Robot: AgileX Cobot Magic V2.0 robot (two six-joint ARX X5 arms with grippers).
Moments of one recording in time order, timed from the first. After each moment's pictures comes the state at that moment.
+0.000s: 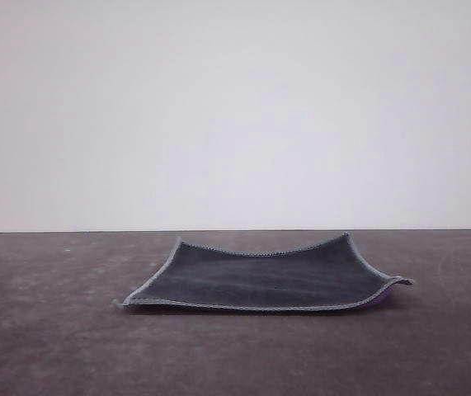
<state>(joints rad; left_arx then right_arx) -0.03 0.00 0.03 -0.18 0.02 -0.05 -0.02 0.00 0.02 -0.16 0.00 -0.07</state>
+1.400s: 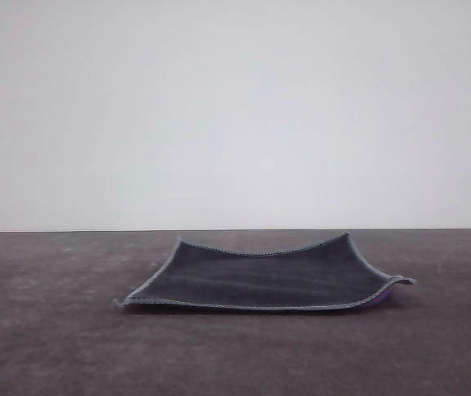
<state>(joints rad) -0.03 1.00 0.88 -0.20 0.23 -0.15 -0.01 0.96 0.85 -0.35 -0.24 0.08</state>
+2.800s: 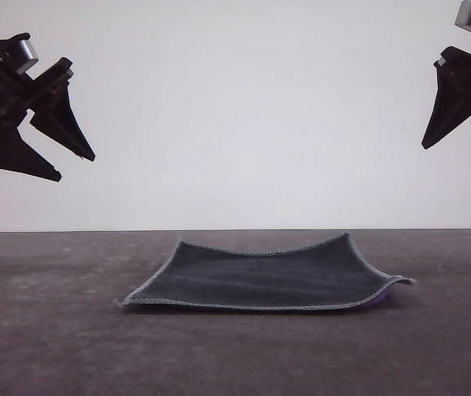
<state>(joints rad) -0.08 1.46 0.99 -0.22 0.48 -0.11 -0.01 1.29 0.91 -0.33 -0.40 0.02</state>
